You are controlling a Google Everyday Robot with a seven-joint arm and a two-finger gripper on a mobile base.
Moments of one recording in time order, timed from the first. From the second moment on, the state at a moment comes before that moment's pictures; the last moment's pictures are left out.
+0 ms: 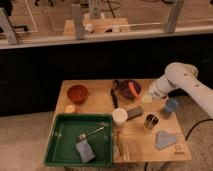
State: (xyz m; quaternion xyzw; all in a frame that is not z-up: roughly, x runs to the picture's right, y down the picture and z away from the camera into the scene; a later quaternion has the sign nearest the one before) arm 0.221 0.049 0.786 -0.29 -0.10 0.34 0.89
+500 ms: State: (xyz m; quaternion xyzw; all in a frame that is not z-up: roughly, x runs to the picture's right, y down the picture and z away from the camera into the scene) arm 0.219 0.030 0.814 -0.29 -0.10 0.34 0.89
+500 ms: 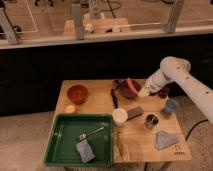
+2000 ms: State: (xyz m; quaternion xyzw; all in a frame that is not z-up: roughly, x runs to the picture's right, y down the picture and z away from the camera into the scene) arm 0.226 0.046 0.836 -0.33 -0.08 0.36 0.87
